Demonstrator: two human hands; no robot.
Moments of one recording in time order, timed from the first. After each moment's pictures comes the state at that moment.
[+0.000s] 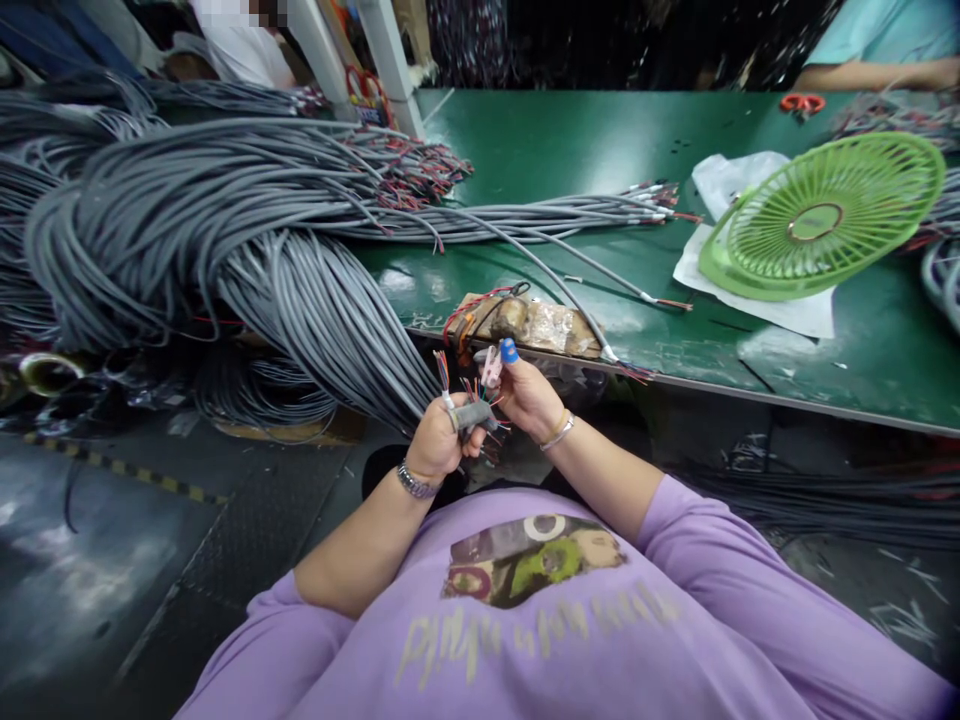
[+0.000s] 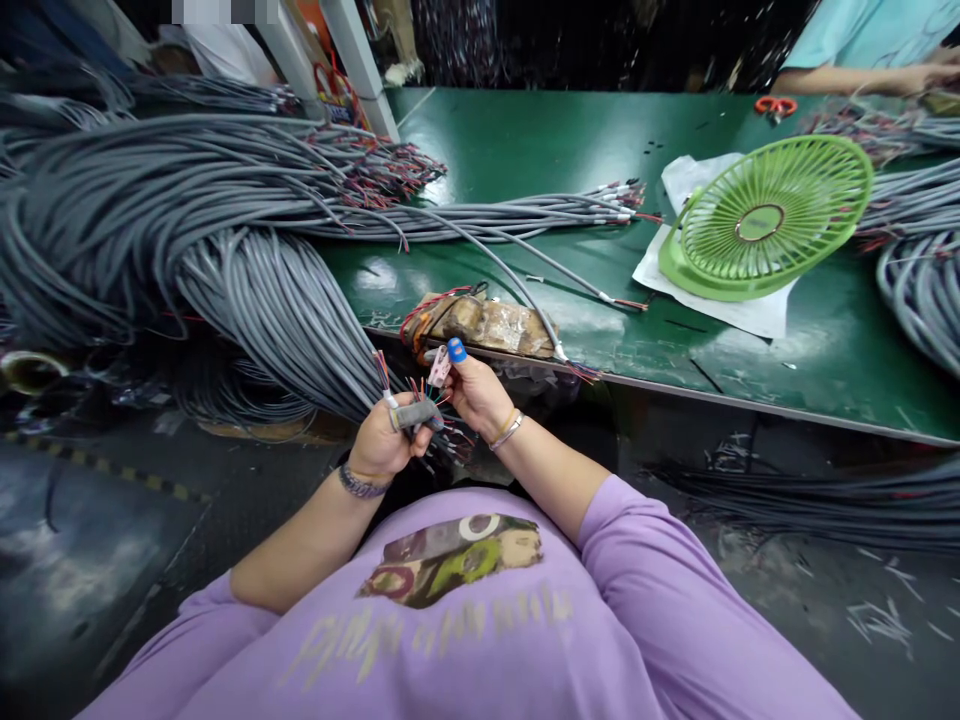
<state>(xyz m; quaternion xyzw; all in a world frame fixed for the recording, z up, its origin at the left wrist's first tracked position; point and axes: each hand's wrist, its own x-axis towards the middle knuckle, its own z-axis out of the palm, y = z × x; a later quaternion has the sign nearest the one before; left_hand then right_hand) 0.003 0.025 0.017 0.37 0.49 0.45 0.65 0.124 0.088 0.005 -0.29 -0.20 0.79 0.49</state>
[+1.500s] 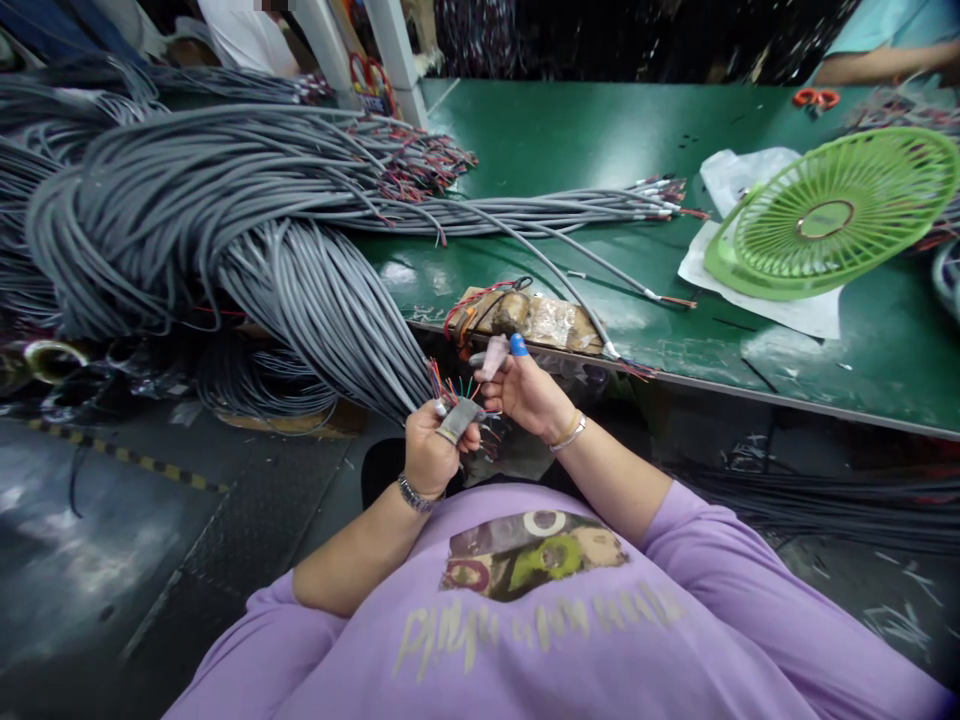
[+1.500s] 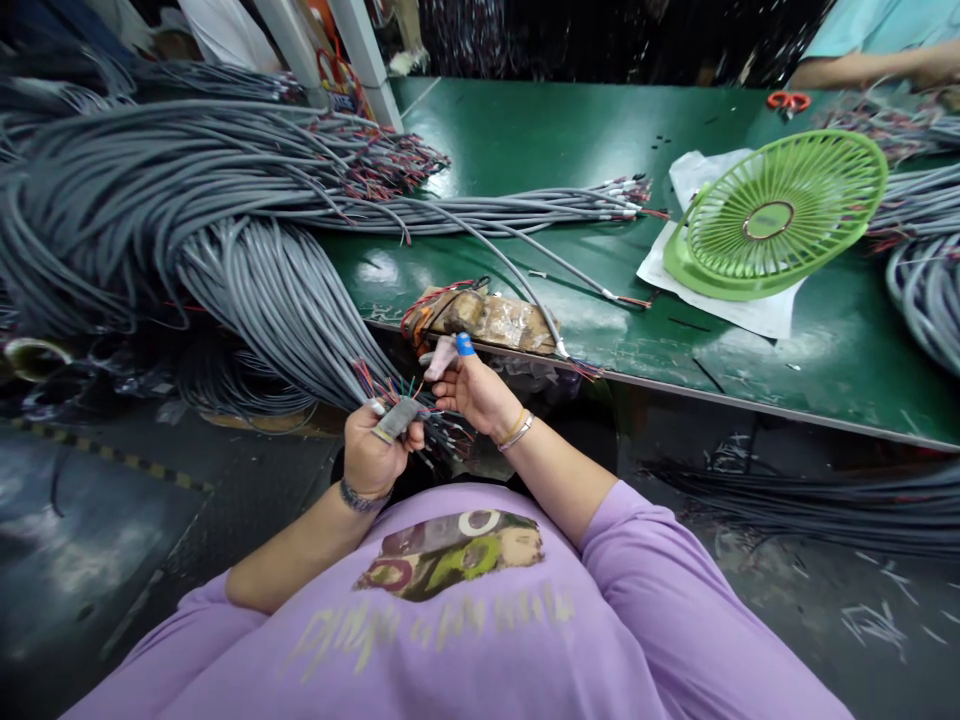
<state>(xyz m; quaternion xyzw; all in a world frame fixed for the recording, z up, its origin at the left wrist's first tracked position) 0.007 0.000 0.009 0.36 0.53 0.58 0.50 0.140 0.079 0.013 -0.29 -0.24 0.84 0.38</state>
